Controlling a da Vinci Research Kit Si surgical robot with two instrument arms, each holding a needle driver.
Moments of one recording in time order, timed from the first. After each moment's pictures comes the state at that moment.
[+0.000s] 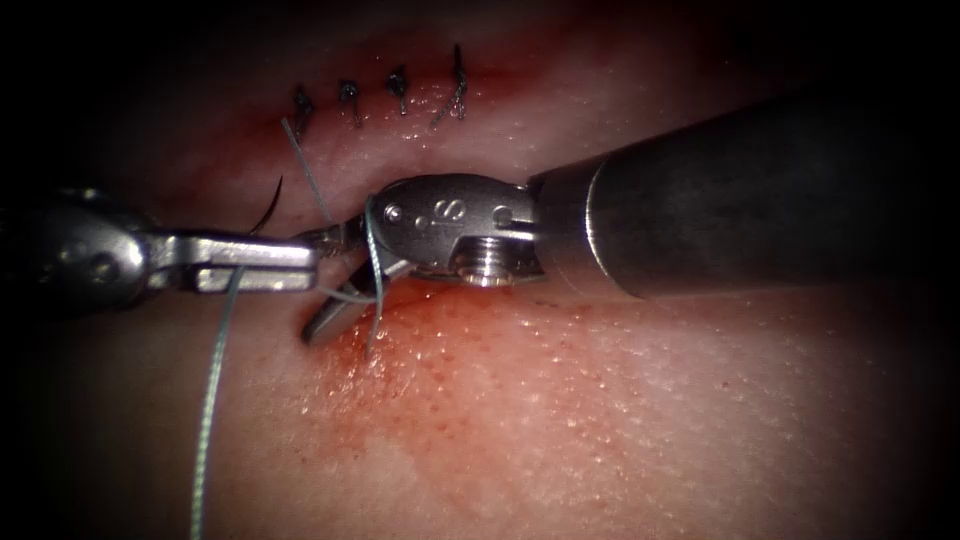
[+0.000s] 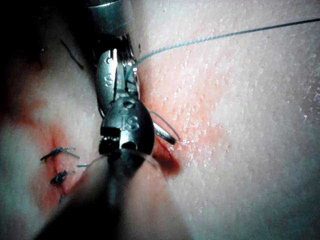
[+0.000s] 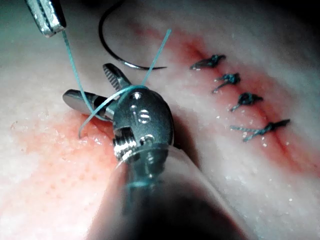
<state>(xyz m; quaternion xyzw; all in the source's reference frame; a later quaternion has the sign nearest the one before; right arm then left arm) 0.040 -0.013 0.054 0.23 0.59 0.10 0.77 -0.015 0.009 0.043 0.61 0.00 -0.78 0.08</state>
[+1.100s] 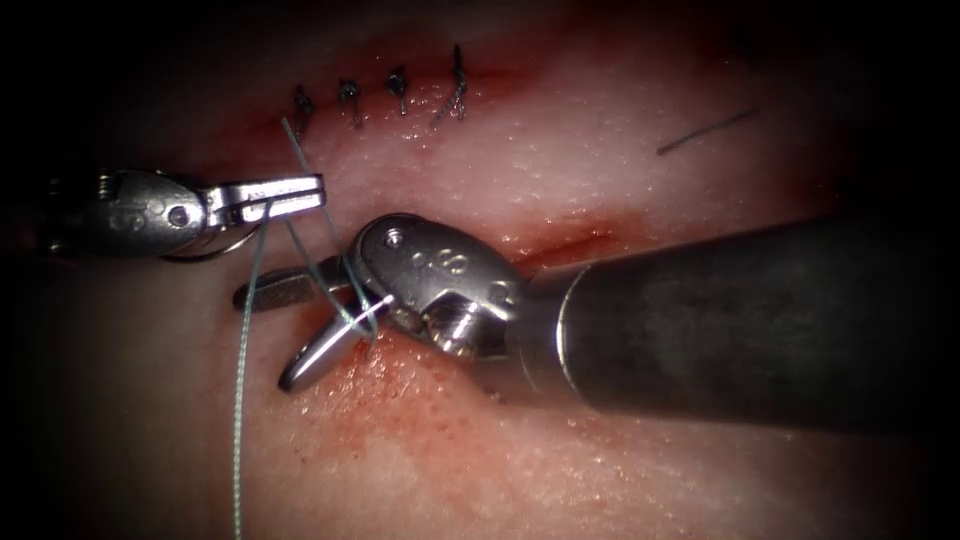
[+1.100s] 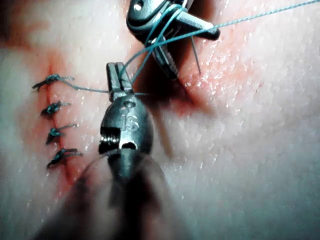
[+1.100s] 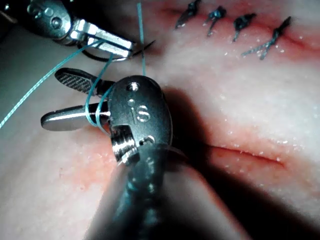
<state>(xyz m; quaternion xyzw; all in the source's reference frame) 0.039 -0.015 0.053 0.38 0.71 0.18 0.56 -0.014 0.009 0.058 0.62 -0.01 -0.79 0.00</state>
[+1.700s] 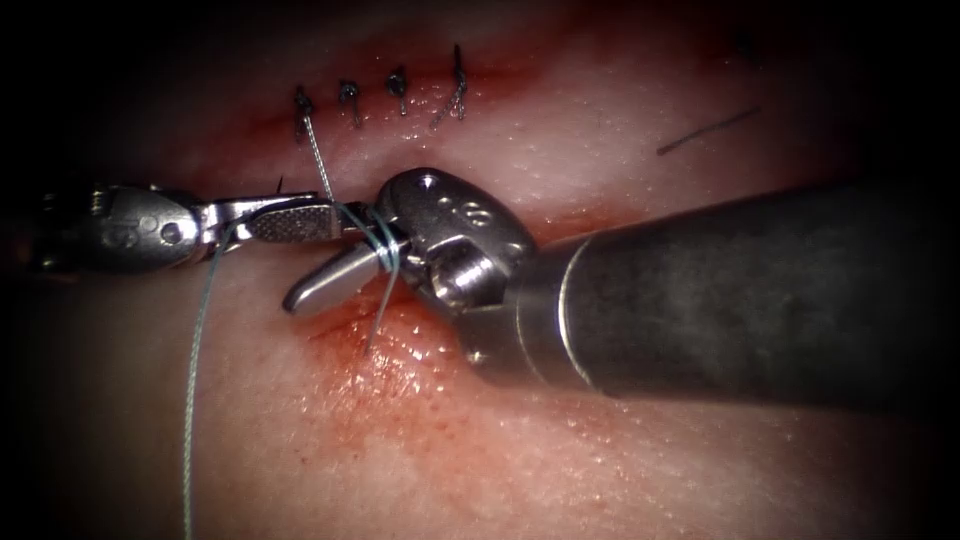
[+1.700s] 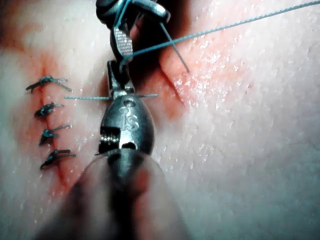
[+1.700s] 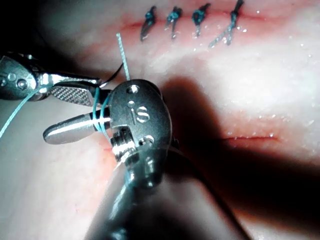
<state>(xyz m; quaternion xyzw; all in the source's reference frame) 0.037 -0.011 0.053 0.33 0.75 0.27 0.50 -0.014 0.008 0.057 0.62 0.00 -0.78 0.01</state>
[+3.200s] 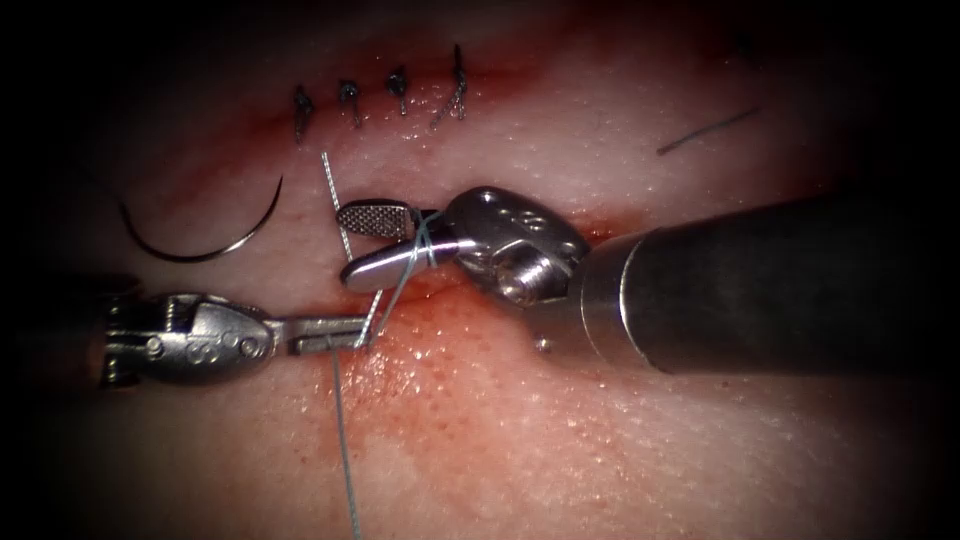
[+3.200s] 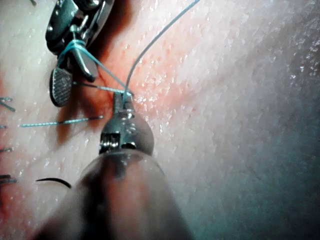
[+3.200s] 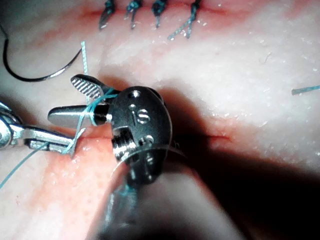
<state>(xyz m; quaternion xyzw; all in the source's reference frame) 0.033 -0.011 0.059 0.20 0.61 0.44 0.63 -0.017 0.000 0.060 0.49 0.05 -0.87 0.05</state>
